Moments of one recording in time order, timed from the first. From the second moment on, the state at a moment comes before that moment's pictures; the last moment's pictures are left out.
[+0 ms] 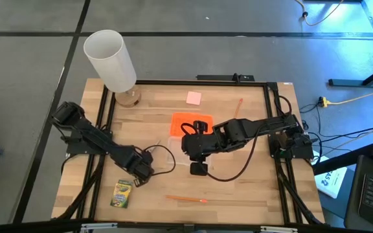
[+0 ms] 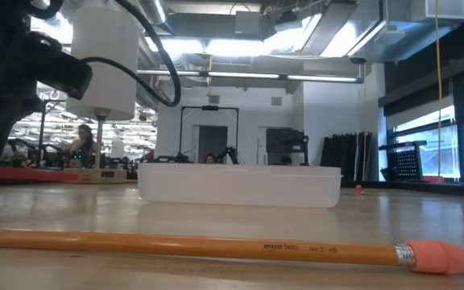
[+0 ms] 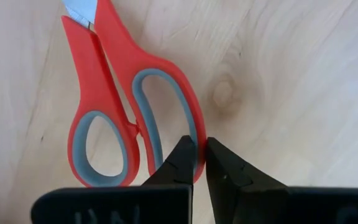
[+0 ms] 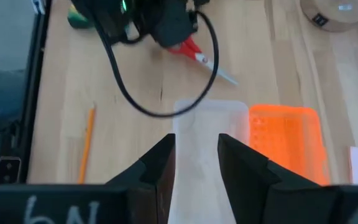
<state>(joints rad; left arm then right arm) -0.53 1.56 0.89 -0.86 -0.06 -1.04 0.30 1.96 2.19 -1.19 0.23 0.26</state>
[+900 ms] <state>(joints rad) -0.50 1.21 0.89 -0.89 -0.23 -0.70 0.35 1.93 2.35 -1.57 0.40 0.44</state>
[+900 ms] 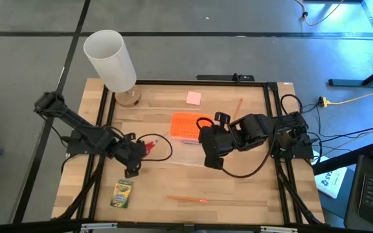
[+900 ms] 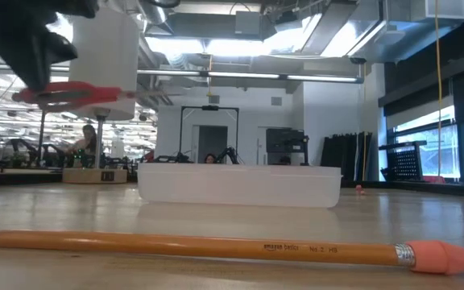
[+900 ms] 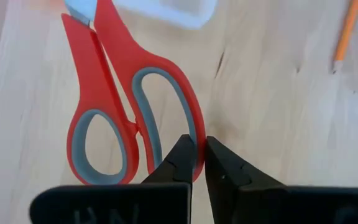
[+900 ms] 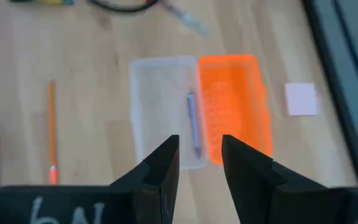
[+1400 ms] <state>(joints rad) -0.38 1.38 0.89 -0.42 -0.20 -0.25 0.35 1.93 2.35 -1.57 0.43 0.44</state>
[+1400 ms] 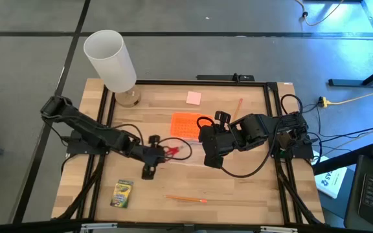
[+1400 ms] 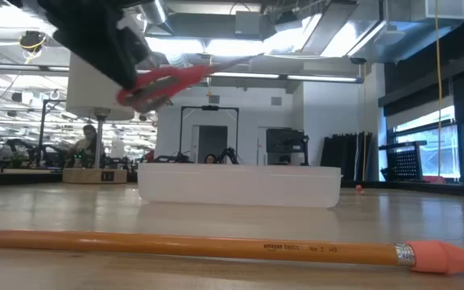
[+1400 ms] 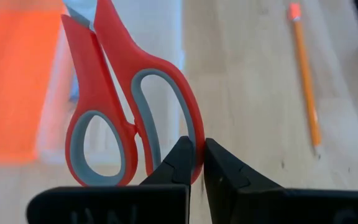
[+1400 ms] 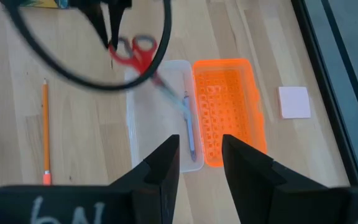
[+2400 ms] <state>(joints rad) -0.23 1.65 0.89 -0.17 -0.11 -0.01 0.35 1.93 2.35 -1.57 0.43 0.41</state>
